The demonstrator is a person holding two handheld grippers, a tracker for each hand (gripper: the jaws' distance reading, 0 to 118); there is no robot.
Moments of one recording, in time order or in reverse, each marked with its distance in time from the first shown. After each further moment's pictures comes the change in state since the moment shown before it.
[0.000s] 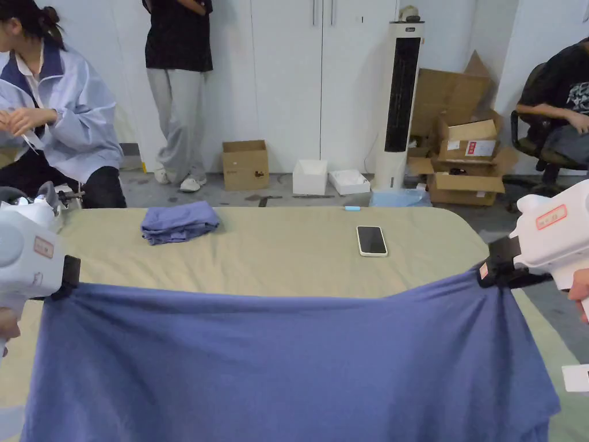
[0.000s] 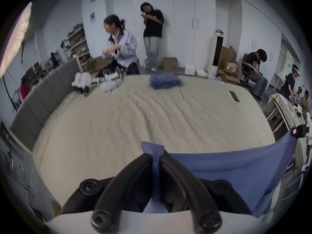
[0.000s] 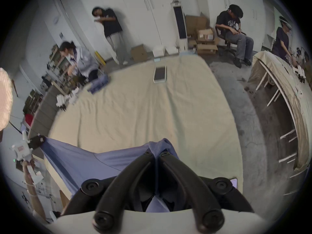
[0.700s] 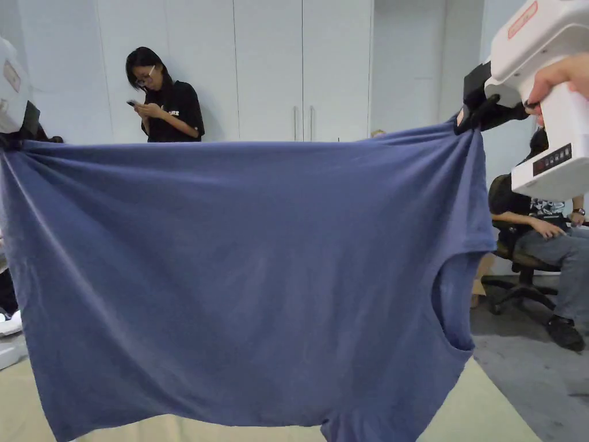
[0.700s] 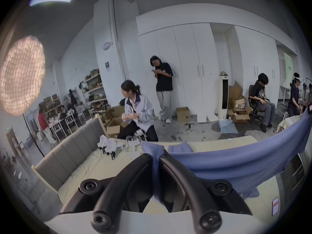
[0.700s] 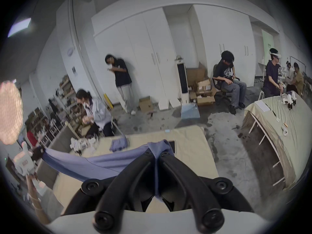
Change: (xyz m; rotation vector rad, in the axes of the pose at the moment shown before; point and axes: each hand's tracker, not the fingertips) left arm 0.003 0.248 0.158 0.401 0.157 -0.070; right arm -0.107 0.223 0.222 0.411 0.009 -0.011
